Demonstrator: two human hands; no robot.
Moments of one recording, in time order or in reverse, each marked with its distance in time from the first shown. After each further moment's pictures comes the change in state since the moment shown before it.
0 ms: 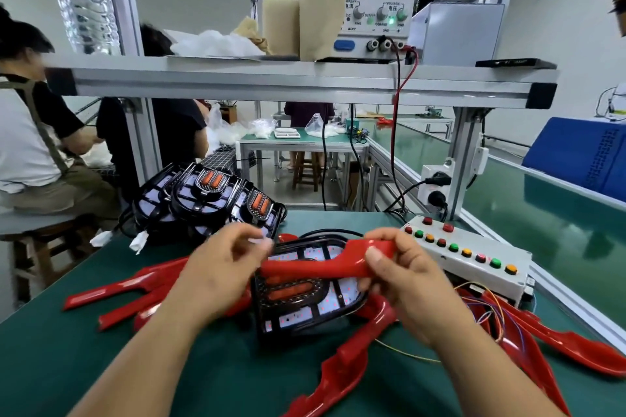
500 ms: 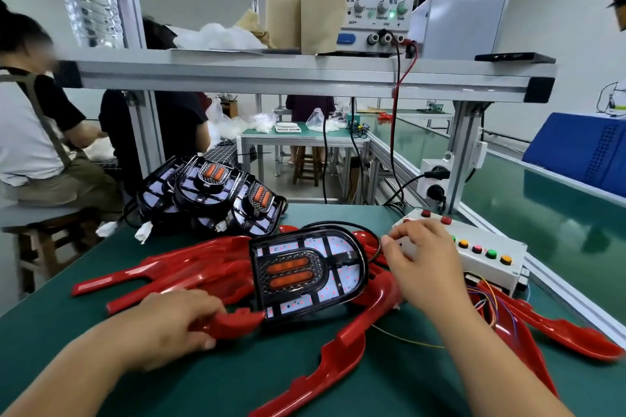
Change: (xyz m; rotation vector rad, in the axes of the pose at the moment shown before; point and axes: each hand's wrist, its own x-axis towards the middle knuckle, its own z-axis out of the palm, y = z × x) left_hand -0.025 -0.057 -0.046 0.785 -0.640 0.119; right_hand 0.011 0.008 -0.026 -1.095 0.448 -0.238
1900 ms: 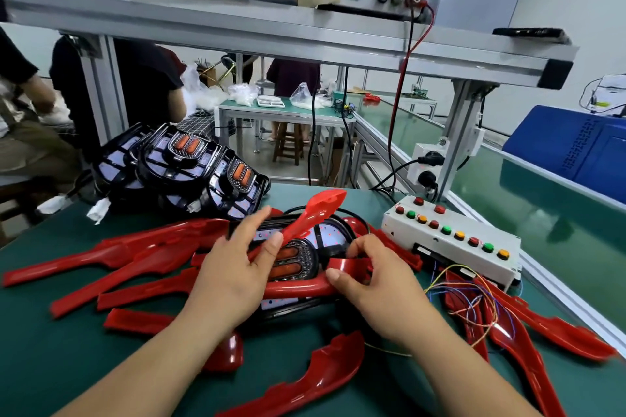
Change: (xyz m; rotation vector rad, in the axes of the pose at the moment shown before) left_hand 0.076 0.080 0.021 -0.773 0.605 -0.157; right_hand -0.023 -0.007 0.030 0.031 -0.409 0.078
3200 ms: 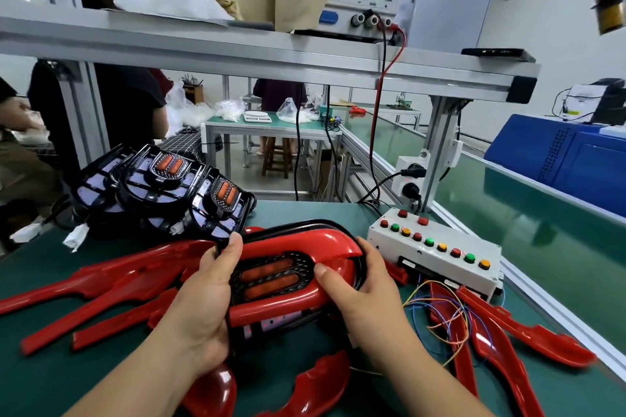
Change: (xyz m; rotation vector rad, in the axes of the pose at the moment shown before) left_hand 0.000 0.016 0.003 -1.100 -0.133 -0.401; right_hand -0.001 -0.007 0.013 0.633 0.148 0.150
